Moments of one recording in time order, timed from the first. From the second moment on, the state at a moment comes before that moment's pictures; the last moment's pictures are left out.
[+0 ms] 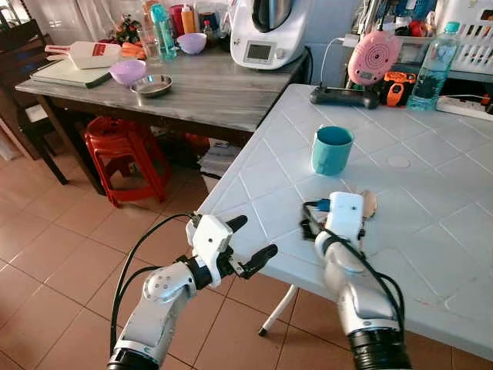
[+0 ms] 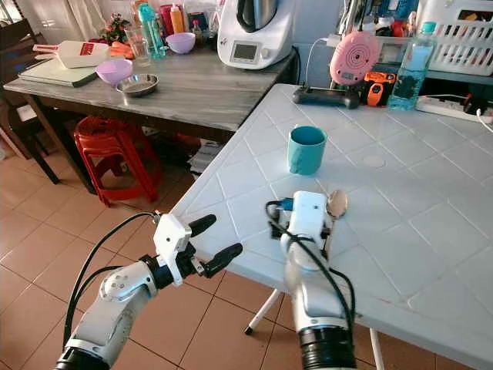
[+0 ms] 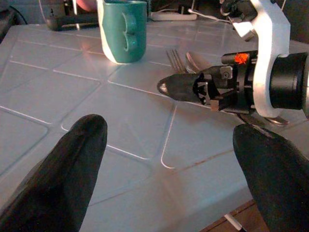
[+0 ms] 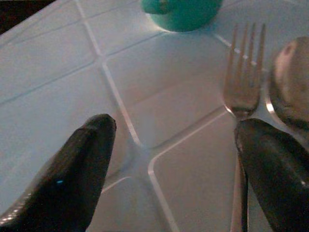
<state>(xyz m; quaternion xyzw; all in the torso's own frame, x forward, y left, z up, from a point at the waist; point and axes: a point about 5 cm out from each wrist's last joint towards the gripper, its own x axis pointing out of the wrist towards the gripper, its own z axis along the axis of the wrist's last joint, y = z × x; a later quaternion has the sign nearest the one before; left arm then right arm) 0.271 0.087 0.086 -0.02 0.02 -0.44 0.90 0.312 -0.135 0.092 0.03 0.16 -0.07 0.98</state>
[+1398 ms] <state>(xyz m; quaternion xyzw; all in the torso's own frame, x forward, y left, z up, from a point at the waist) 0.270 0.087 0.085 -0.02 0.02 -0.45 0.89 0.309 -0.147 0.091 0.03 0.13 -0.10 0.99</state>
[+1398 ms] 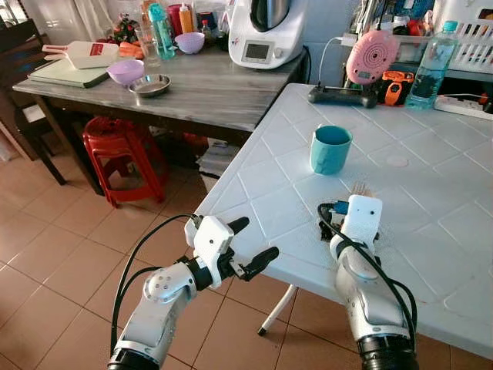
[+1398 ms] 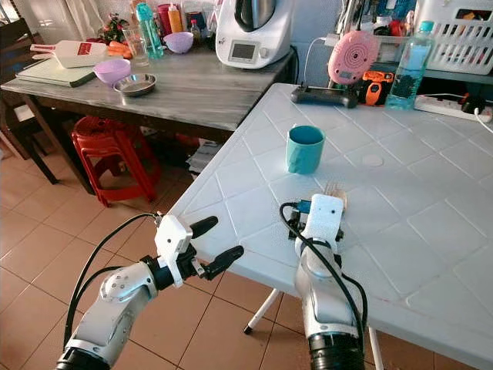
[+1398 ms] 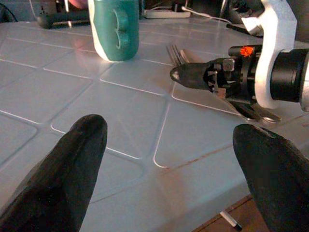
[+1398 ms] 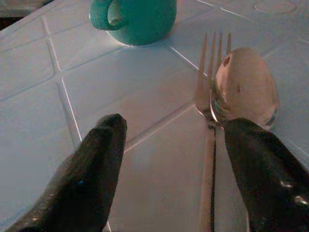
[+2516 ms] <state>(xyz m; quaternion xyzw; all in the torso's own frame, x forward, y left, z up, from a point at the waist) 0.269 0.087 0.084 -0.02 0.03 -0.45 0.89 0.310 -0.160 0.087 0.03 0.15 -0.13 0.98</state>
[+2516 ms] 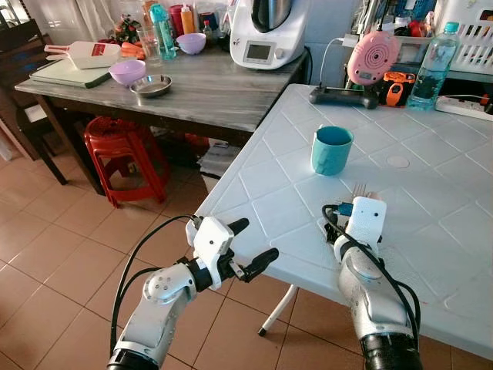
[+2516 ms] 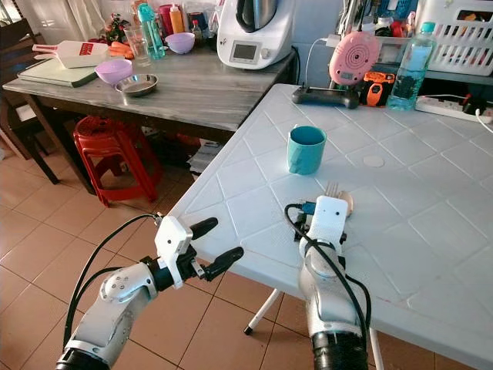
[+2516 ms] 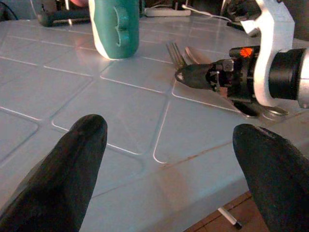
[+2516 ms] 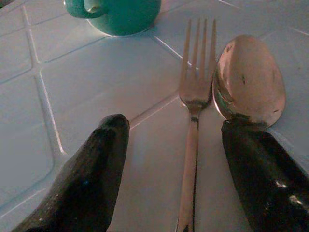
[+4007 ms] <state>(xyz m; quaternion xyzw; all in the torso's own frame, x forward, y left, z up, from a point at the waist) 0.266 0.087 0.091 0.00 0.03 -0.50 0.87 0.333 -0.178 0.085 0.06 0.19 -0.08 0.98</state>
